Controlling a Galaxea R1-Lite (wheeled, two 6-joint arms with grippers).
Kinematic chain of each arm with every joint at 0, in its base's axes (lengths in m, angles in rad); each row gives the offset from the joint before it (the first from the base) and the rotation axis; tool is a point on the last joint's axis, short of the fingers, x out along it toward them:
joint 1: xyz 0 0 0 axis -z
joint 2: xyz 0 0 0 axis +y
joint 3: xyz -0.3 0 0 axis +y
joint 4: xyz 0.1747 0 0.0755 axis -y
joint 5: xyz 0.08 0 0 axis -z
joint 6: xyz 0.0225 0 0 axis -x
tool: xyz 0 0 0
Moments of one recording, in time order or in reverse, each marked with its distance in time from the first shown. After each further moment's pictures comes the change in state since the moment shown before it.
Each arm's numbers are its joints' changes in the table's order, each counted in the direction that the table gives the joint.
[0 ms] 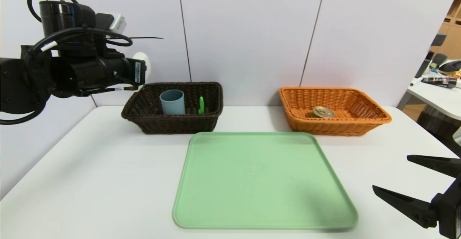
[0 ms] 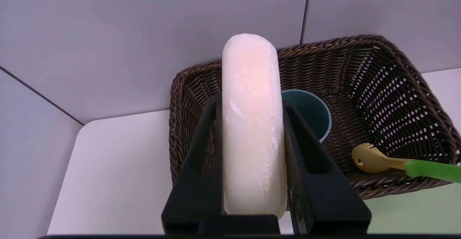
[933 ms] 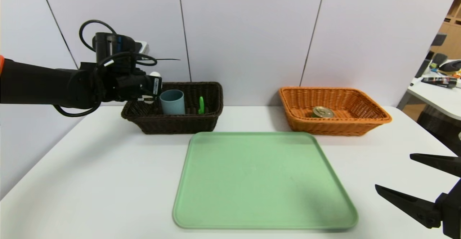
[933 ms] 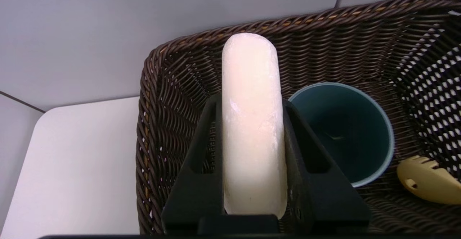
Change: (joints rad) left arm -0.034 0.254 -0.142 -0.017 0.016 0.018; right arm 0.000 -0.015 -0.005 -0.006 0.001 0.007
